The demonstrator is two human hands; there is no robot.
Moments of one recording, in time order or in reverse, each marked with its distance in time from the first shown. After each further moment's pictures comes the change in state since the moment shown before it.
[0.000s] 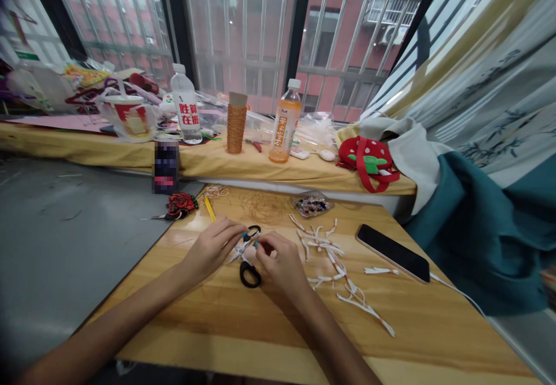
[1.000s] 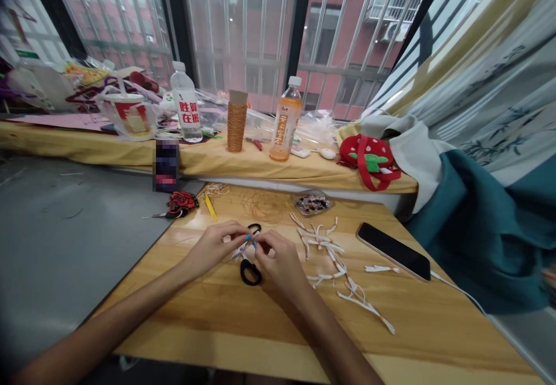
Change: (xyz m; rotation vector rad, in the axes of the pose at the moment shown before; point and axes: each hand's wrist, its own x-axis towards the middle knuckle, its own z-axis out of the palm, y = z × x) left_hand 0.007 0.003 0.000 -0.434 -0.217 -0.473; right_hand -0.001 0.000 0.003 0.005 -0.032 -0.036
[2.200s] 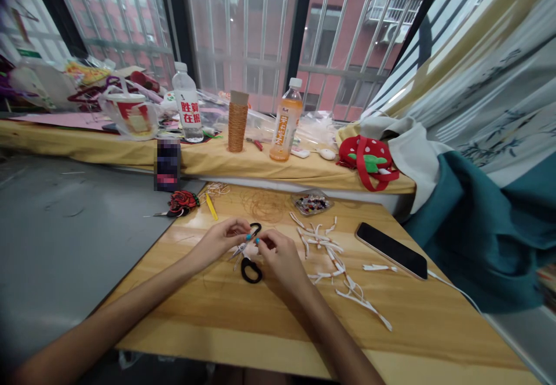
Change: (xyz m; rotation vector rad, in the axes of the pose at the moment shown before) left_hand 0.003 -0.015 0.009 -0.533 -0.026 -0.238; right_hand 0.002 0.007 0.003 0.168 -0.074 0.210
